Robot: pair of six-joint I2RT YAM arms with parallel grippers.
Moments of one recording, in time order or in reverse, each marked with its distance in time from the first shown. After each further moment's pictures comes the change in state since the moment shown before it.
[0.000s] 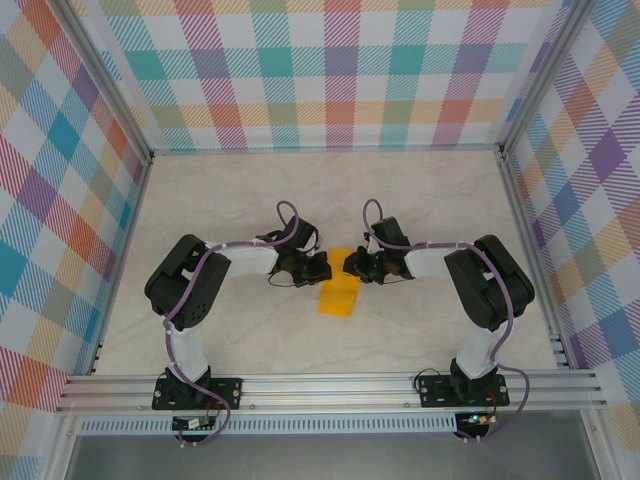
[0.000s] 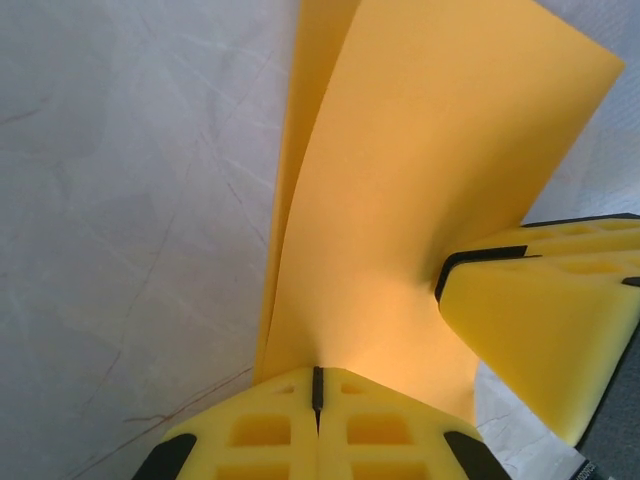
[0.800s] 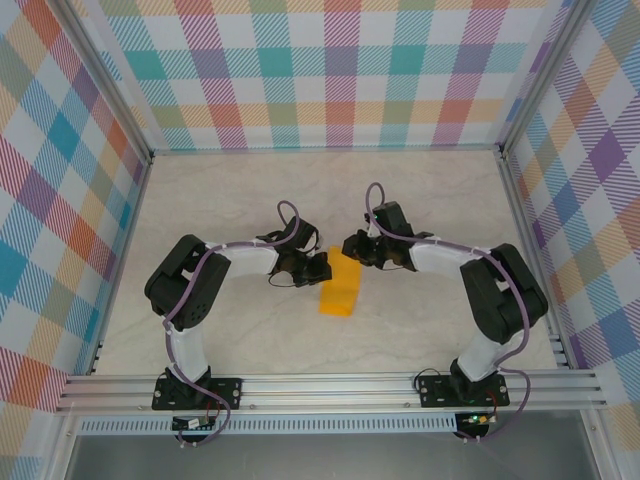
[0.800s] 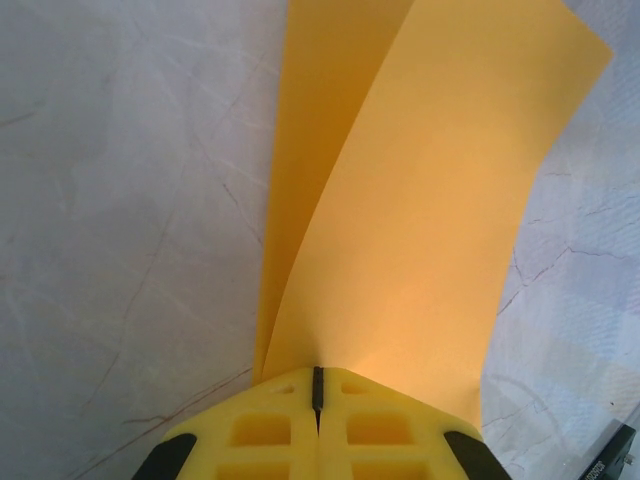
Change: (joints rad) left arm -0.001 0.000 -0.002 0.001 -0.007 0.014; right arm 0.014 -0.078 0.114 -0.089 0.066 -0.041
